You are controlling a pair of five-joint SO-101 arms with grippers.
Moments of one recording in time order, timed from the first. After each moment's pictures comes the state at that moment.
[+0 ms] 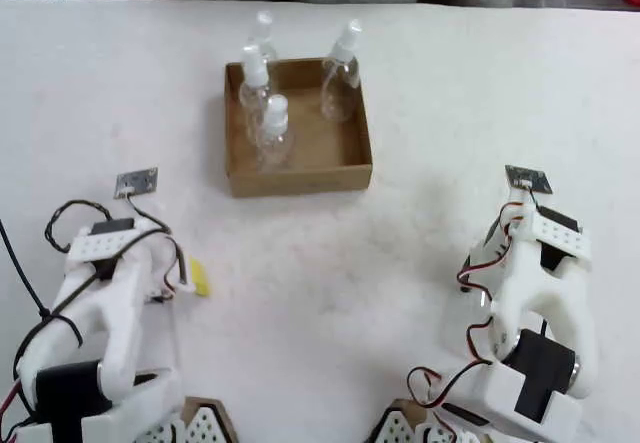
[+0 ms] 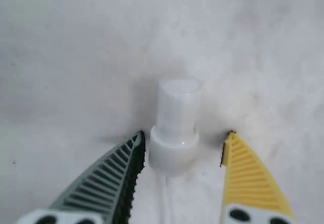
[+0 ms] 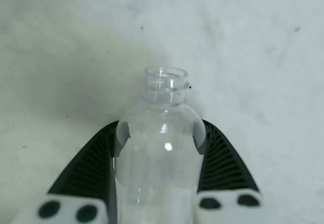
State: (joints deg) left arm -14.5 -12.9 58.4 56.3 5.5; right arm 24.4 -5.2 42.6 60.7 18.2
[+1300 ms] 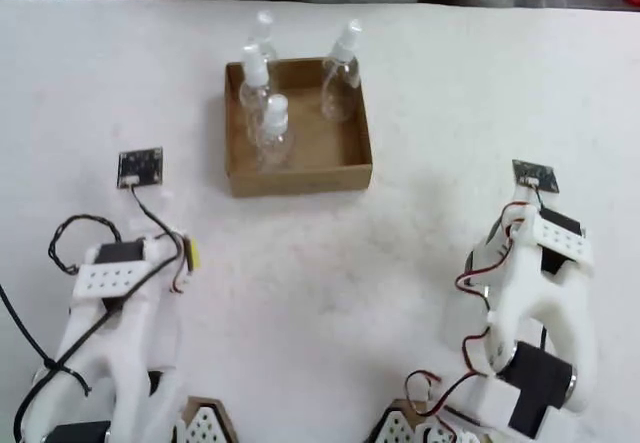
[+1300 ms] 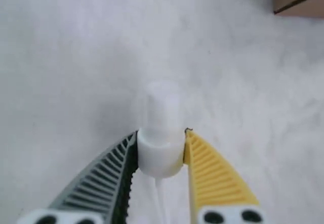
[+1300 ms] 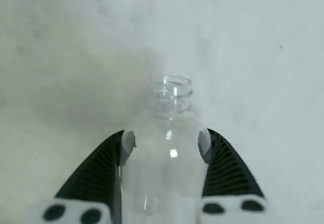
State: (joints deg) left arm -11.6 -32.6 67.9 44.7 5.5; right arm 24.4 -10.1 43.4 59.8 18.9
